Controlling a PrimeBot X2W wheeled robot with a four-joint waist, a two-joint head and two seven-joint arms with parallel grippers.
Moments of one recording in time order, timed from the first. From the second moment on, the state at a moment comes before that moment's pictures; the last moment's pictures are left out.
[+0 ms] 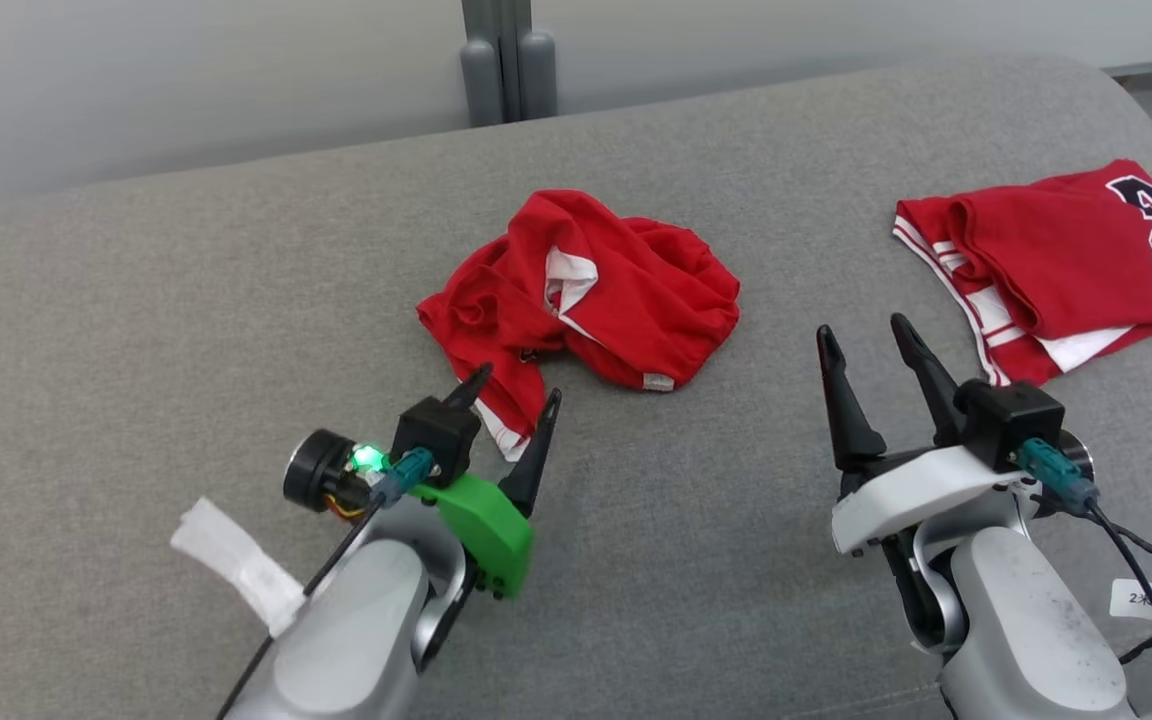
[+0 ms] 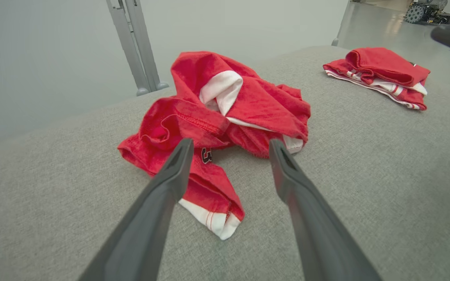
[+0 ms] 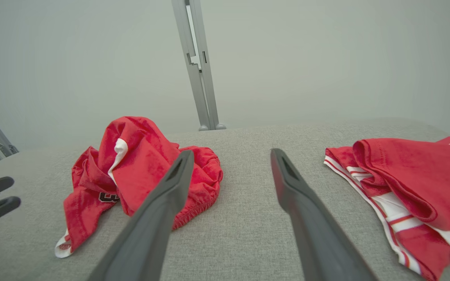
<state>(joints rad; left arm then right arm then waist) -0.46 0.06 -0.54 0.60 -0.27 -0.09 -0.18 -0.31 -0.08 0.14 0.39 0.22 0.13 -0.26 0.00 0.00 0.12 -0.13</state>
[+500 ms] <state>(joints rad) -0.74 0.08 -0.58 0.93 -0.18 -0.06 -0.20 -0.31 -0.05 0.13 0.34 0.21 0.13 -0.26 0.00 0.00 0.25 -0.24</state>
